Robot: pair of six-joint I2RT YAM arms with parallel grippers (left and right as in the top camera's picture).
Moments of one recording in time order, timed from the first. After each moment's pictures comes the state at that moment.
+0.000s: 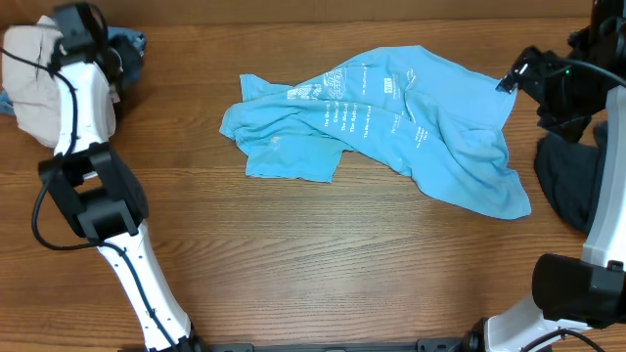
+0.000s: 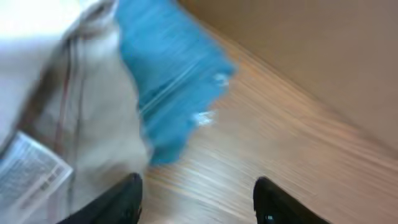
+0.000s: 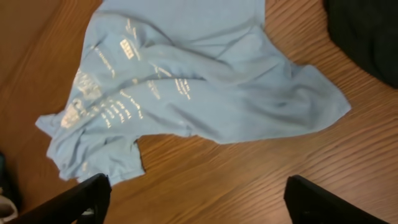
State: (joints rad) left arm 0.31 2.47 2.30 -0.70 0.11 -0.34; right arm -0.18 1.80 2.17 -1.61 -0.17 0.49
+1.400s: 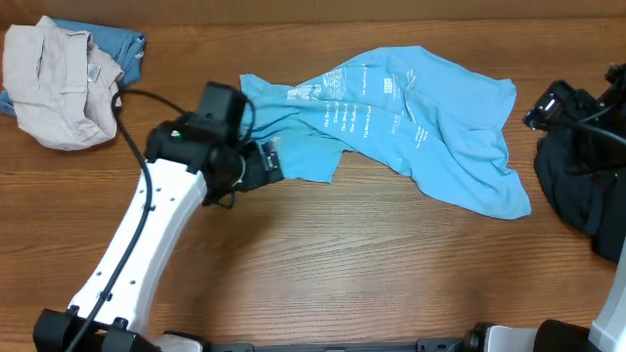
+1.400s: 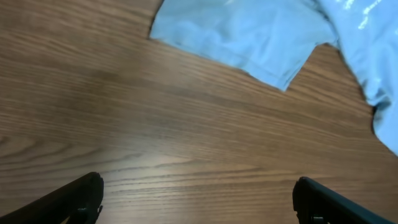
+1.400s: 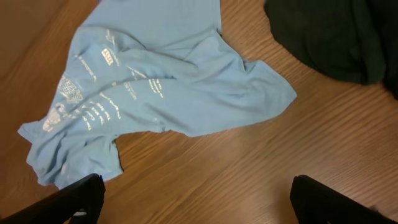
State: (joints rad) left arm -0.27 1.51 1.33 -1.12 0.13 -0.58; right arm -0.24 1.52 1.96 -1.60 -0.09 0.46
